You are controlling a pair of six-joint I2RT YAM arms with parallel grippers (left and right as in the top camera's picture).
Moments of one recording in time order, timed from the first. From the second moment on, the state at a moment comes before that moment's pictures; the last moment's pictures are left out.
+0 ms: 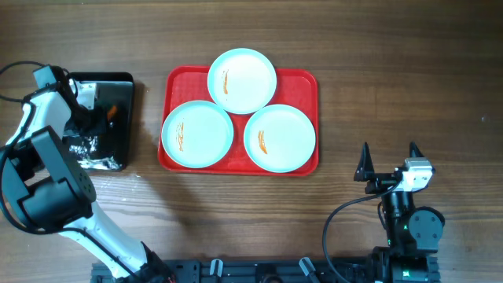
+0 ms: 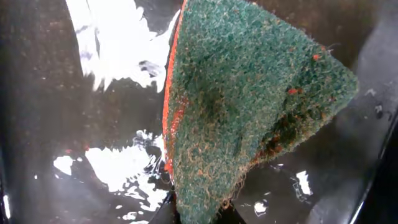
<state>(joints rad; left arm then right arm) 0.45 2.03 1.35 -0.72 0.04 0.34 -0.07 0.01 0.01 0.00 -0.08 0.01</state>
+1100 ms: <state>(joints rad) 0.45 2.02 1.35 -0.72 0.06 0.37 -0.07 0.01 0.01 0.00 -0.08 0.01</state>
